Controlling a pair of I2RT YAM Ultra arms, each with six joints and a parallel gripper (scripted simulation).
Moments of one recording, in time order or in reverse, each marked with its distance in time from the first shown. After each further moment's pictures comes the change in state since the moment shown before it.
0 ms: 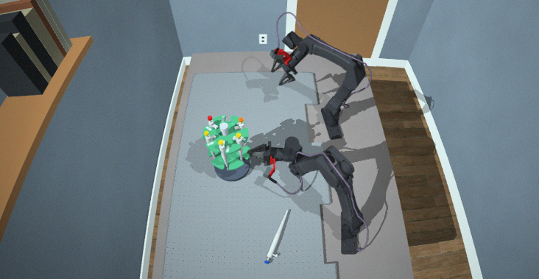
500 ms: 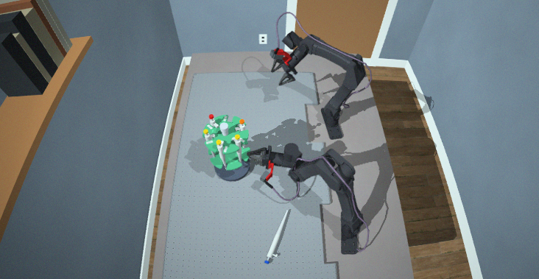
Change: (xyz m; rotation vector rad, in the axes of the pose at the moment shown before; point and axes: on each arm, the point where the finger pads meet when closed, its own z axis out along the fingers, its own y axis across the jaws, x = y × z) left arm -0.010 0.000 0.000 -0.002 0.118 0.002; right arm 0.000 0.000 0.000 0.000 0.000 0.000
